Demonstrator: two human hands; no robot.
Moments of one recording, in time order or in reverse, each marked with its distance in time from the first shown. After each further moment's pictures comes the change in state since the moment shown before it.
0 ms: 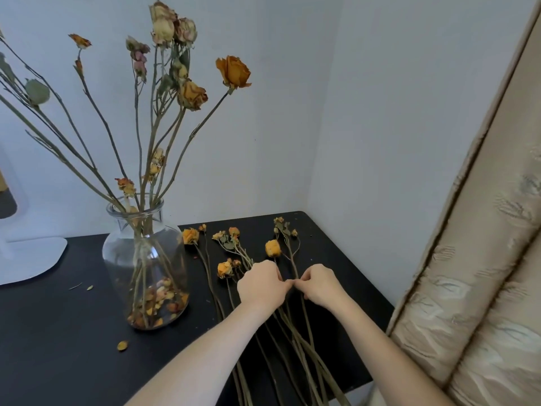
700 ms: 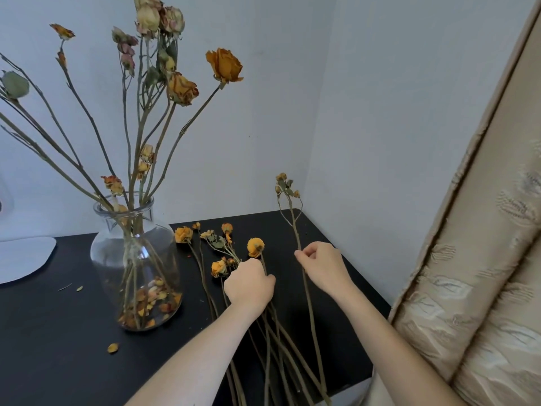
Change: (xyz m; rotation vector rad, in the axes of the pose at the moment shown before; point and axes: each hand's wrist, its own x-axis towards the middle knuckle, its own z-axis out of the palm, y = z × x) left_hand 0.010 -0.005 0.005 0.061 0.077 -0.137; right_hand 0.000 -0.006 -0.022 0.111 0.267 -0.154
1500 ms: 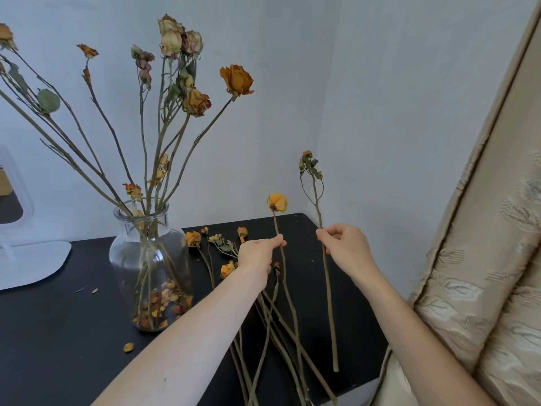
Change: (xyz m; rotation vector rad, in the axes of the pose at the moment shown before) left_hand 0.003 0.023 -0.060 -1.194 -0.231 -0.338; right_hand -0.003 -0.022 -0.039 0.225 0.155 -0.023
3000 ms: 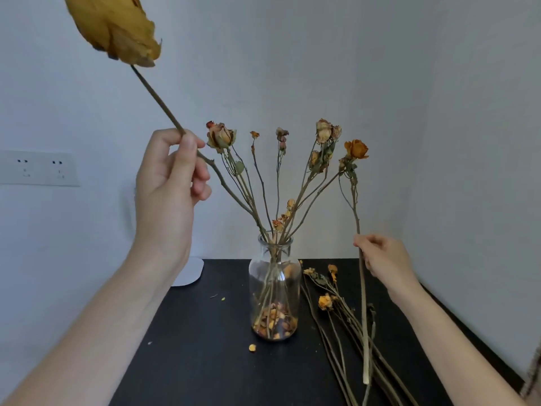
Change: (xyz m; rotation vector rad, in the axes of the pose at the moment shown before) left_hand -0.200 0.133 -0.212 -0.117 0.246 1.240; right_hand -0.038 -0.109 0.052 0.388 -0.164 -0.123
